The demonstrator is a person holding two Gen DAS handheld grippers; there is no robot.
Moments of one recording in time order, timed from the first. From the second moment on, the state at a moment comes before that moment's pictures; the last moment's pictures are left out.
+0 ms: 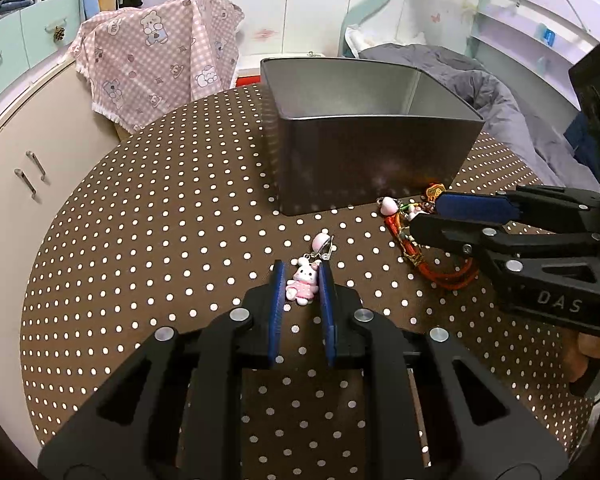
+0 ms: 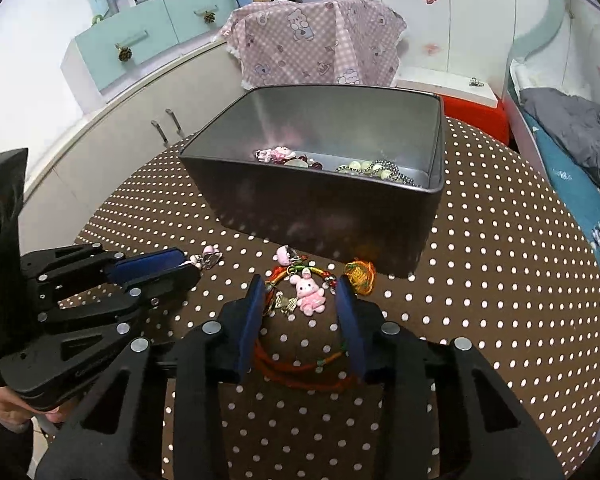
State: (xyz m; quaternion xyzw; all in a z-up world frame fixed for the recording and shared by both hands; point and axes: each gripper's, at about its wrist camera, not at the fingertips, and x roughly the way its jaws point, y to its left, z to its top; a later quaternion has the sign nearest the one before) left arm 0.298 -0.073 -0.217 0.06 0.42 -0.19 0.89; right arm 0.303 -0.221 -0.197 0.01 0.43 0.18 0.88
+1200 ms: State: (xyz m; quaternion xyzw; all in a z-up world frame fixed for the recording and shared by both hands) left arm 0.274 -0.046 -0.134 0.02 0.34 -0.22 0.91; right arm 0.270 -0.271 -0.104 0.09 0.33 0.20 0.92
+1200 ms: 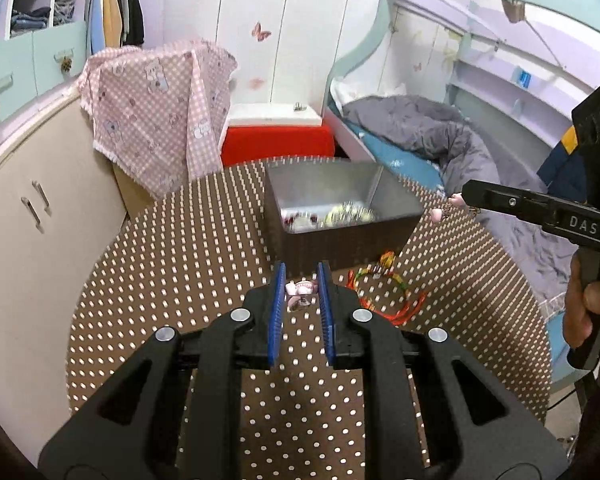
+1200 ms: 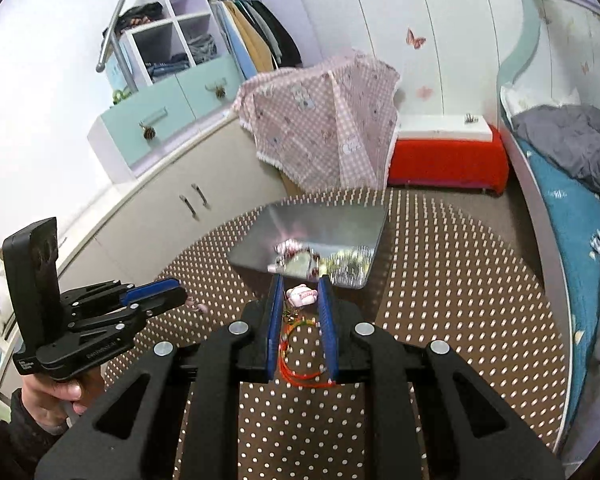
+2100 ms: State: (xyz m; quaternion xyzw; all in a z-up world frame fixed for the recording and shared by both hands) left arm 0.297 -0.065 -0.051 0.01 0.26 -0.27 0.93; right arm 0.293 -0.271 -0.042 0.11 0.29 0.27 0.91
